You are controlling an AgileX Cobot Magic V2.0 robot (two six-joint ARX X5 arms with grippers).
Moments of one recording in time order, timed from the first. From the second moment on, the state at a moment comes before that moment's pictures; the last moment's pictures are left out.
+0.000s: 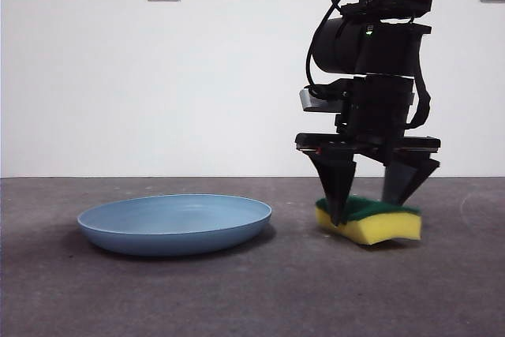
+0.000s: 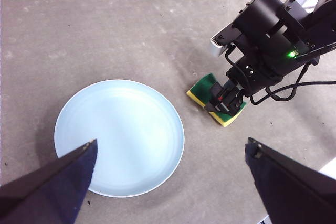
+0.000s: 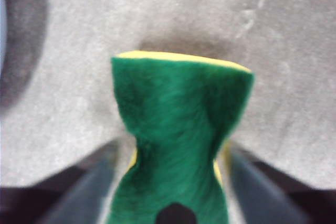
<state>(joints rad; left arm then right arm) -0.47 0.86 0.99 -0.68 0.18 -0.24 0.48 1.89 1.32 -0.74 0.03 0.07</state>
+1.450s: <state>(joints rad) -0.60 0.79 0.91 -0.47 -0.21 -0.11 0.63 0.84 0.96 -0.55 0.21 0.08</state>
